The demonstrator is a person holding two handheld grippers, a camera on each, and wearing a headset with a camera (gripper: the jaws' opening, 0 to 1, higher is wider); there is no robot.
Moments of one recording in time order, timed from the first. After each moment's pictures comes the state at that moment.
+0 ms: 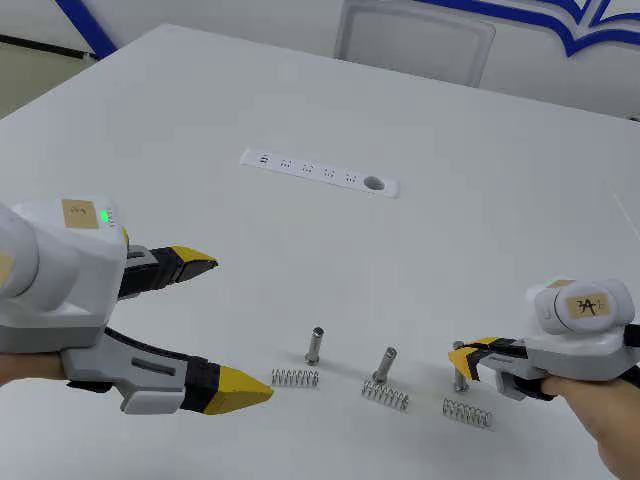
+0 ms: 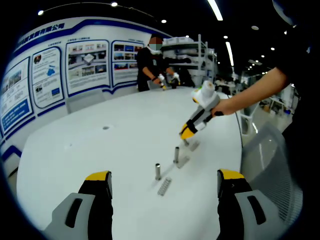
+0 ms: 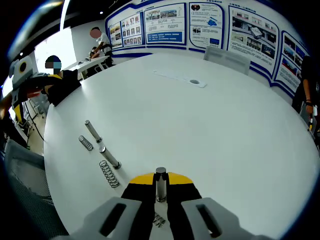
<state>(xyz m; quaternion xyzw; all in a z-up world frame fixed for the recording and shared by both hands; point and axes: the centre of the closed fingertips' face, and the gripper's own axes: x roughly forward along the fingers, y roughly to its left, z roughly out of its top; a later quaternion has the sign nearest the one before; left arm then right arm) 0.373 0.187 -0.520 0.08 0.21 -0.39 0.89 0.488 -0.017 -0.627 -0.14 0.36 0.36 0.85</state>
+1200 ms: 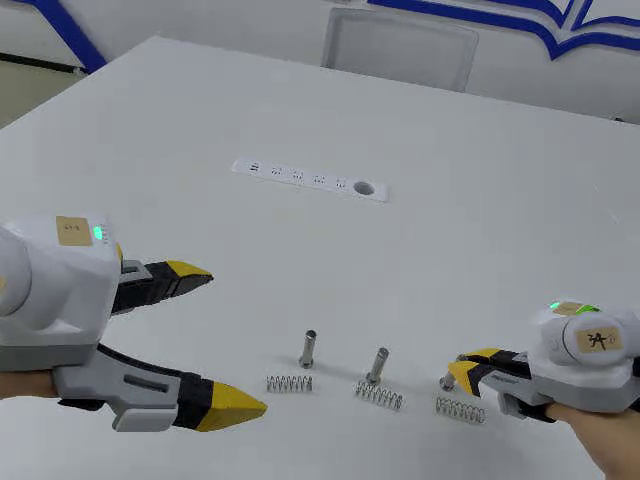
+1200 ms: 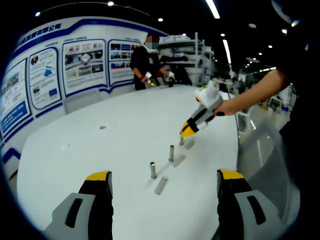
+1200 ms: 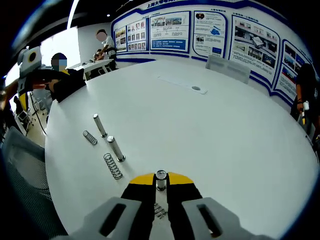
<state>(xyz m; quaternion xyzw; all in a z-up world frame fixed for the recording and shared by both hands) 0.363 0.180 -0.518 0.09 0.22 -0.40 0.89 0.473 -0.025 -0.624 -0.15 0.32 0.37 0.86</state>
